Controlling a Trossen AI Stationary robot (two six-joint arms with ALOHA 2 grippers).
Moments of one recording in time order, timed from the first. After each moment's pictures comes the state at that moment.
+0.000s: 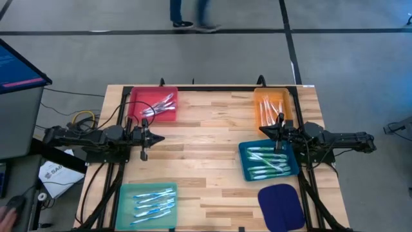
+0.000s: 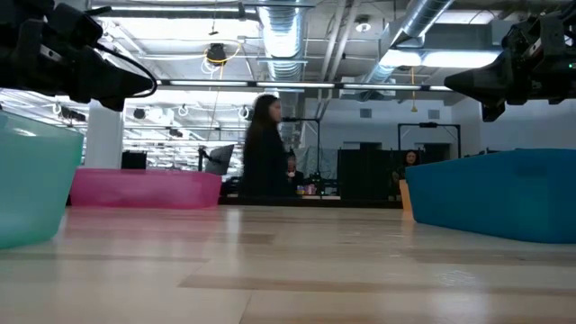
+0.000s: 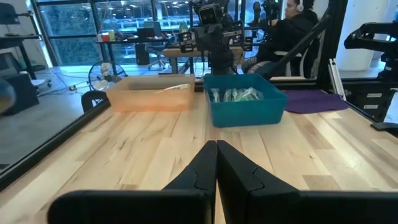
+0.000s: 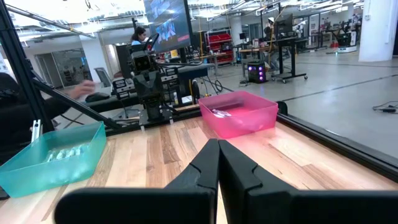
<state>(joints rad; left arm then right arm) -0.06 0.15 0.01 0.10 -0.17 0.05 0.01 0.01 0.01 0.05 0.25 0.14</state>
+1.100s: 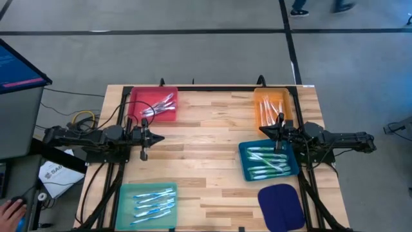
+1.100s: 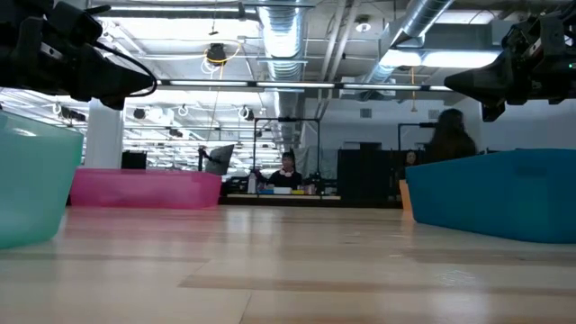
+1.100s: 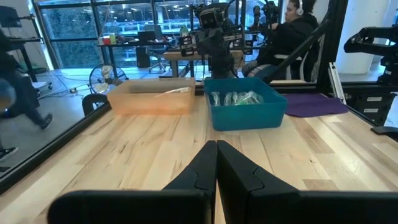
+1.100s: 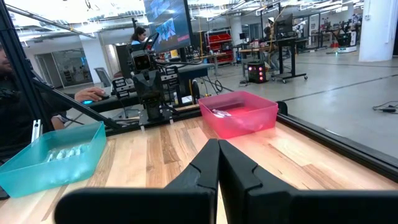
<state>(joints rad) -0.06 0.15 0.01 0.11 -0.17 0.05 0.01 0.01 0.01 0.05 0.25 0.14</state>
